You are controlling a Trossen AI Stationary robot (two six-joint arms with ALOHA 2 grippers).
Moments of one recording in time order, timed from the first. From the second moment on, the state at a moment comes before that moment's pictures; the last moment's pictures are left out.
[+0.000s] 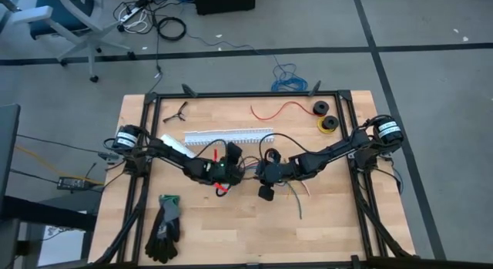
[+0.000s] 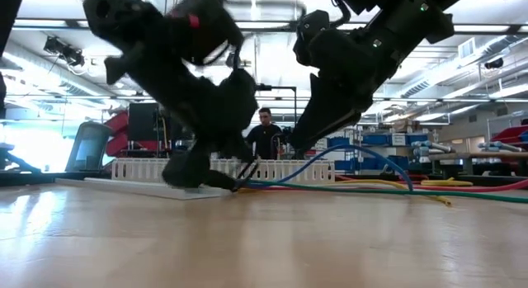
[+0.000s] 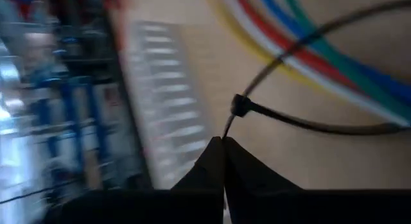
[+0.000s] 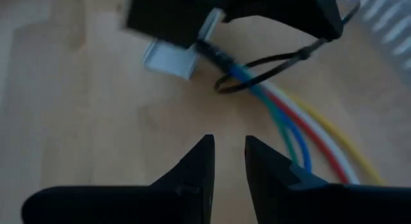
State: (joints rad) left arm -0.20 1.84 0.89 0.12 -0.85 0.79; right arm 0.24 1.72 0.94 0.02 0.29 0.41
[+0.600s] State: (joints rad) left arm -0.39 1.84 0.94 0.02 -1.09 0.71; right arm 0.19 1.76 0.94 0.27 0.35 0.47
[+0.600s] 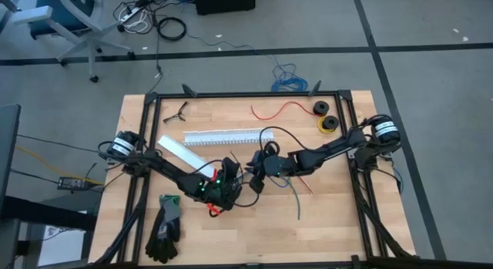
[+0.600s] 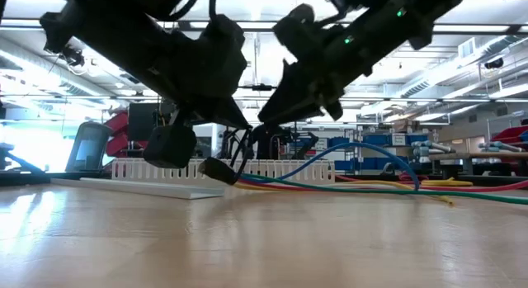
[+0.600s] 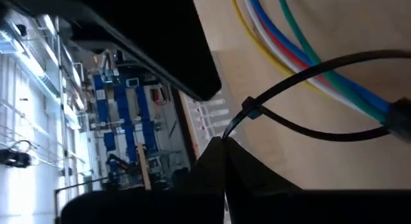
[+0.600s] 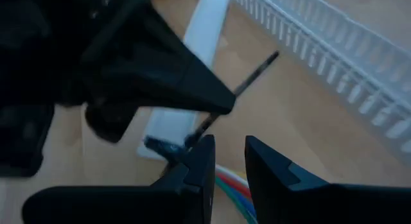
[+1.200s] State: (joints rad) left arm -0.40 1.84 0.95 -0.07 -1.13 0.60; right arm 0.19 1.85 0.94 0.45 0.29 0.53
